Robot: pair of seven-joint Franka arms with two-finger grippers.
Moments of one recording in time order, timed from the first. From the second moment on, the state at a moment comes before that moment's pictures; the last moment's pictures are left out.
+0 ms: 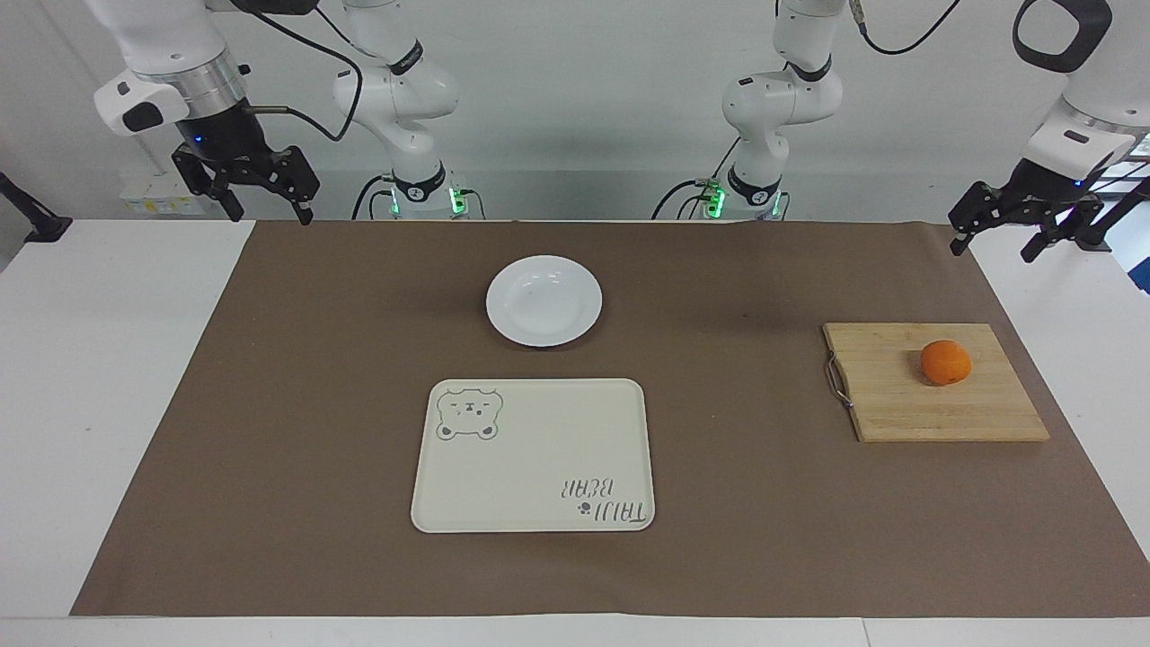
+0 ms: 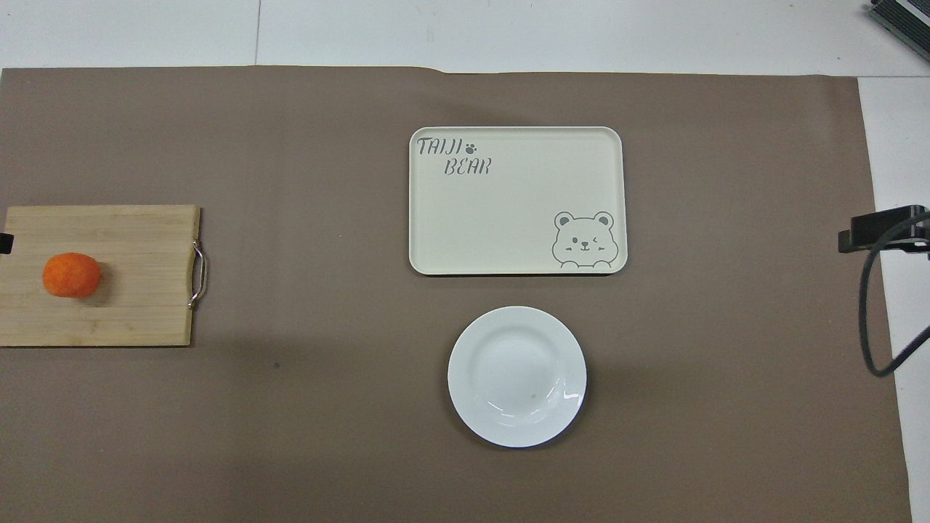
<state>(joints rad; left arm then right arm) 0.12 -0.03 0.04 -1.67 -0.02 1.71 0.37 0.10 -0.05 -0.15 -1.55 0.01 1.54 0.05</state>
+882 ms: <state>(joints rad) 0.23 0.06 0.04 -1.94 -0.02 2.03 0.67 0.10 -0.05 -0.15 -1.55 0.01 1.54 0.05</state>
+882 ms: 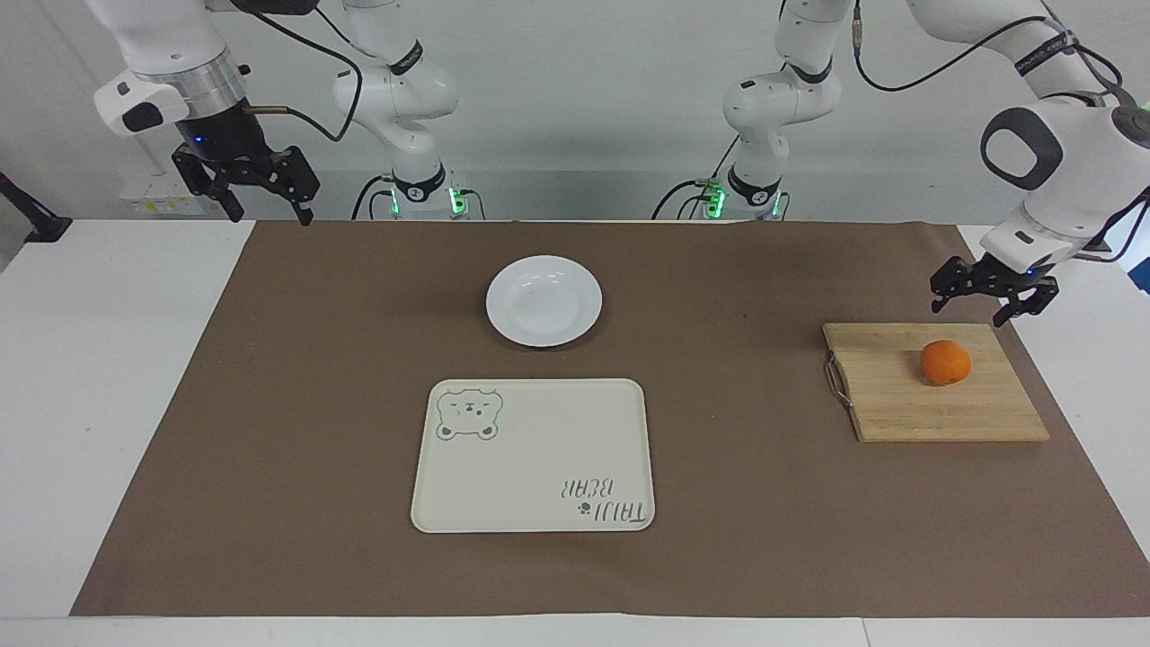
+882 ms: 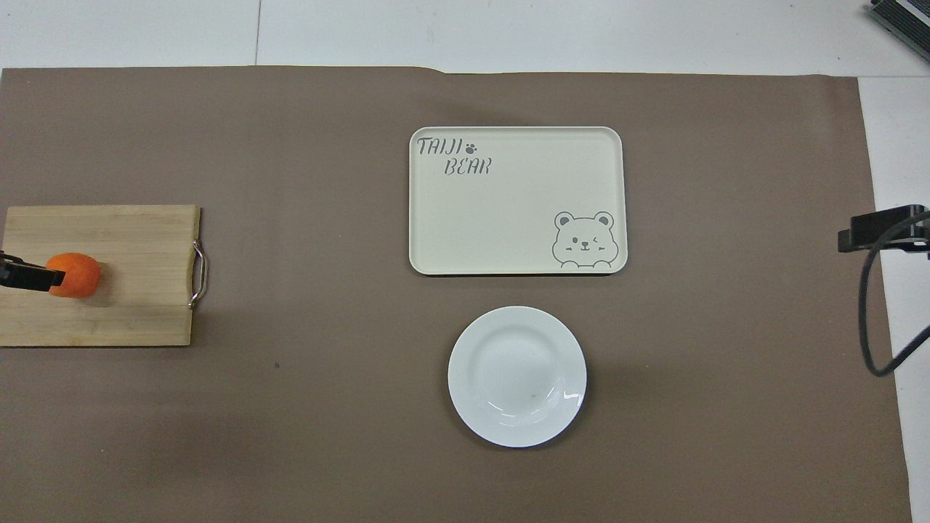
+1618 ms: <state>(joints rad) 0.27 0.21 0.04 -1.97 -0.02 2.22 0.69 0.10 -0.05 -0.15 -1.55 0.01 1.55 0.05</state>
